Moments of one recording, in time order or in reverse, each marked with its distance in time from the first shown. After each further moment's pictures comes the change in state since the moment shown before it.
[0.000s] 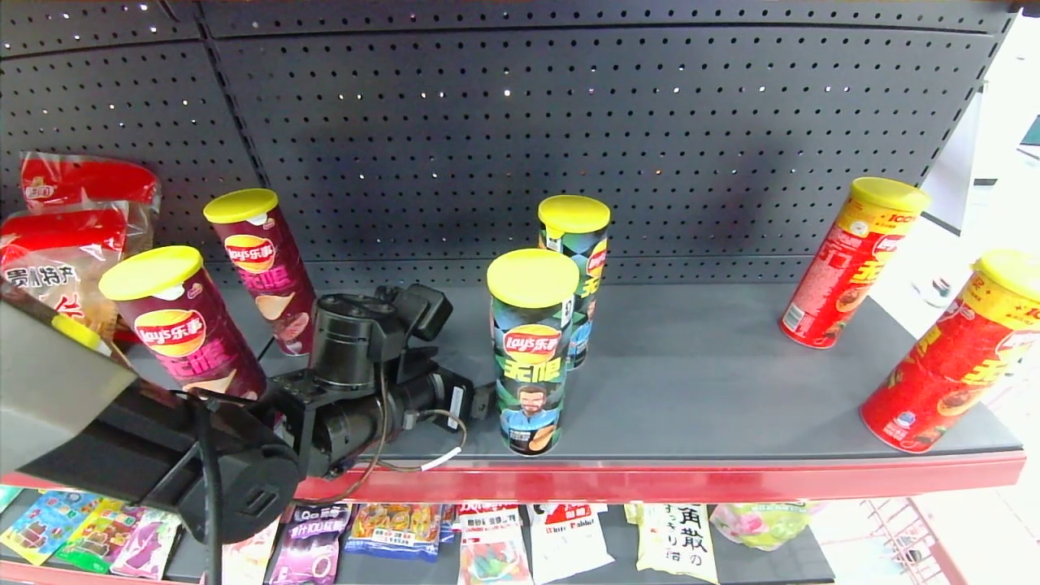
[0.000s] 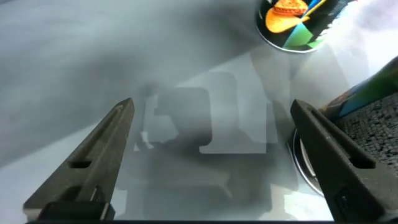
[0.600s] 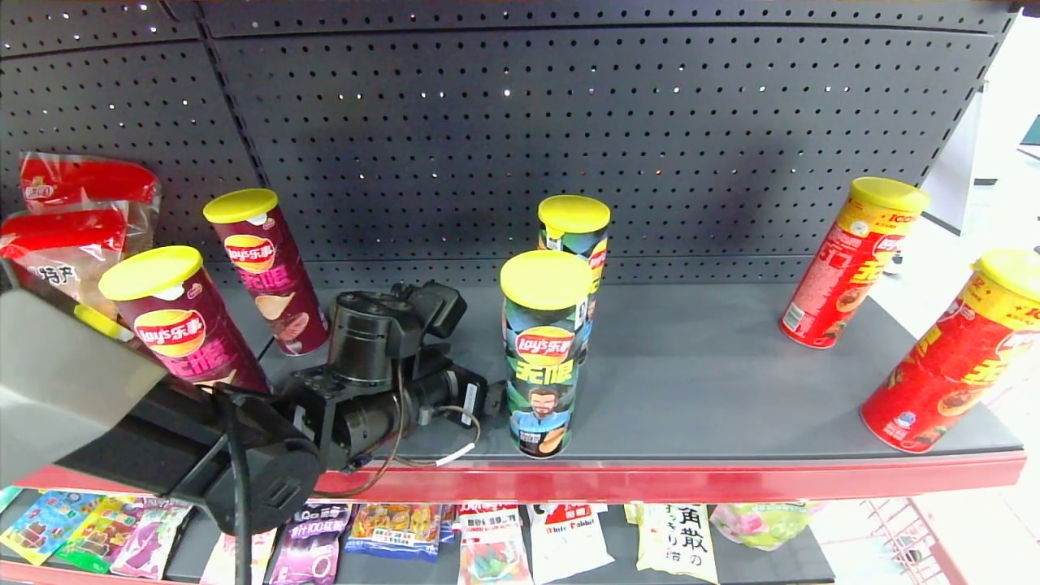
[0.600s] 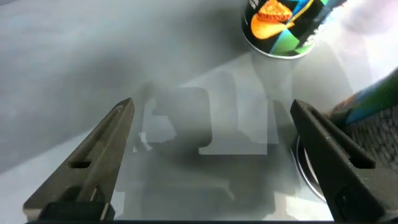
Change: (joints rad) left arm -0.020 0.034 -0.045 0.004 0.005 -0.003; right arm 0.000 0.001 0.001 -0.001 0.000 0.000
